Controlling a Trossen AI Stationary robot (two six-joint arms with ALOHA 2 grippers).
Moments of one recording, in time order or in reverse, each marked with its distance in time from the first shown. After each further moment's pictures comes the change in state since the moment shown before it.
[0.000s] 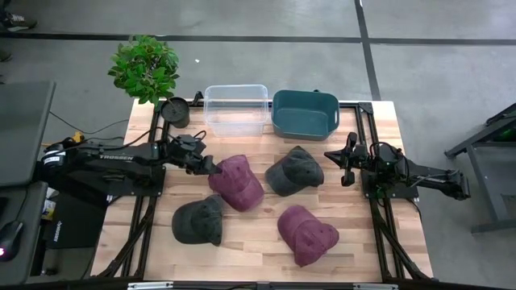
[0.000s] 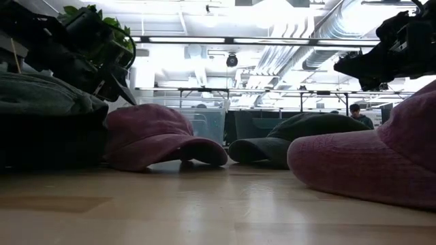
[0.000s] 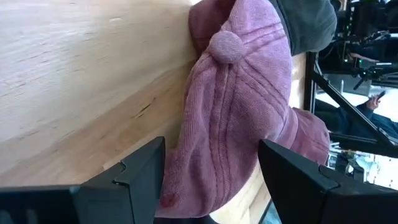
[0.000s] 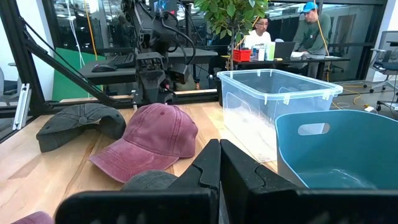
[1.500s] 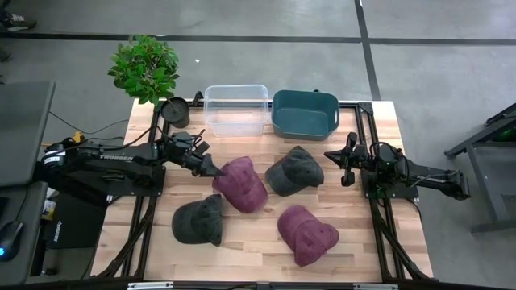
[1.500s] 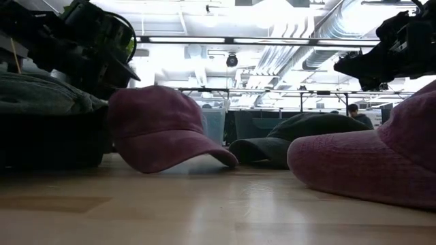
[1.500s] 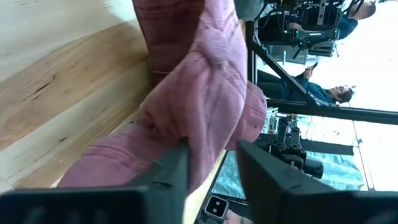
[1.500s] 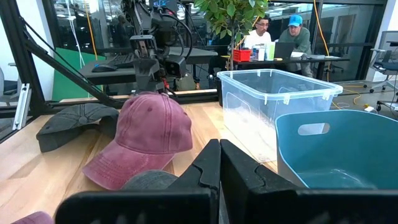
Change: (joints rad) left arm 0.000 0.000 -0.001 0.195 0.181 -0.068; right arm 0.000 0.000 0.000 0.000 0.000 0.000
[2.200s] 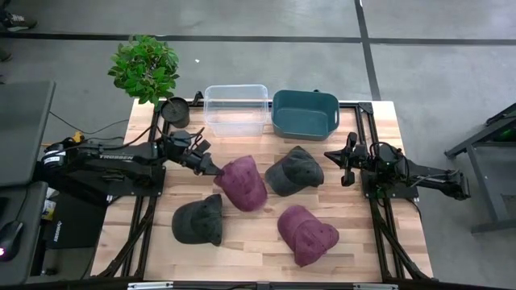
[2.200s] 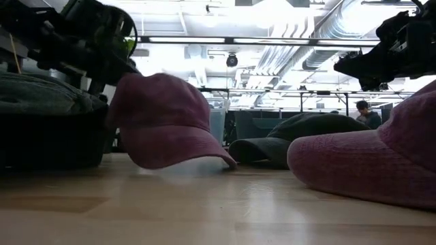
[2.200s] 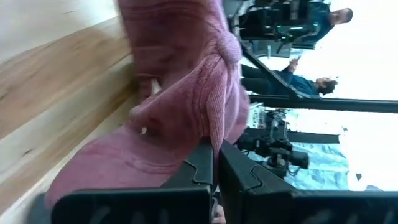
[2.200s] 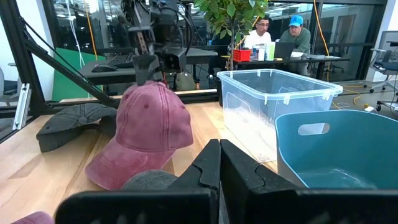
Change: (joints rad) left arm 0.000 0.000 0.029 0.051 0.023 0.011; right arm 0.000 0.000 0.000 0.000 0.000 0.000
